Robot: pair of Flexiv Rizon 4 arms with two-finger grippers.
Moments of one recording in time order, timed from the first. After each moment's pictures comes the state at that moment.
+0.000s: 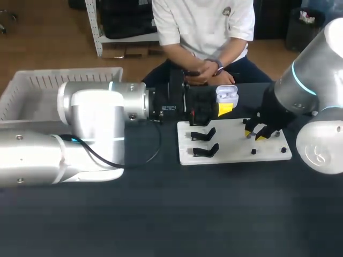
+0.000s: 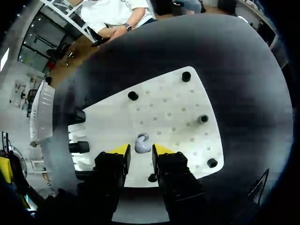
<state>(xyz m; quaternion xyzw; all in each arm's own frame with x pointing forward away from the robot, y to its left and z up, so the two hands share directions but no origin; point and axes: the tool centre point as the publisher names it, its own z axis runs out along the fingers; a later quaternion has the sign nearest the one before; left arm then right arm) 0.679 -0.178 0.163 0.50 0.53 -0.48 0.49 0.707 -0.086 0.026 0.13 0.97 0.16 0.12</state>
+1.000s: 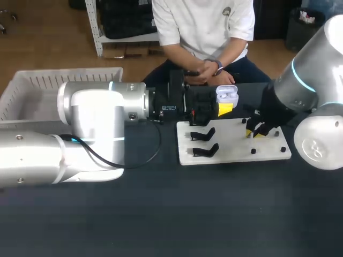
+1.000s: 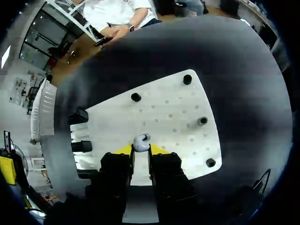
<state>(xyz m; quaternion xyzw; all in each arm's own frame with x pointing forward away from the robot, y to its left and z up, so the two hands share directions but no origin) 0.679 -0.178 0.163 0.50 0.53 -0.48 0.49 0.709 -0.085 0.034 0.11 0.97 0.16 0.12</state>
